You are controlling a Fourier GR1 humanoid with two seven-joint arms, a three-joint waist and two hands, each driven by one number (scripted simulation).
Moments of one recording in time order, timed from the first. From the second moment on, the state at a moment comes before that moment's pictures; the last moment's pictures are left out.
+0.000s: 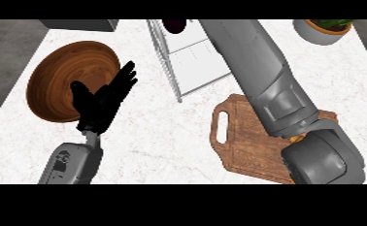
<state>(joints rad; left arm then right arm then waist) -0.24 0.09 -0.09 -1.46 0.12 -0.06 0.25 -1.48 0.00 -0.22 -0.36 0.26 -0.34 -0.14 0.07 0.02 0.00</state>
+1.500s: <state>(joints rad) -0.16 0.10 -0.05 -1.49 0.11 -0.06 0.24 -1.06 -0.82 -0.36 -0.40 0.10 0.51 -0.26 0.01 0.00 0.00</state>
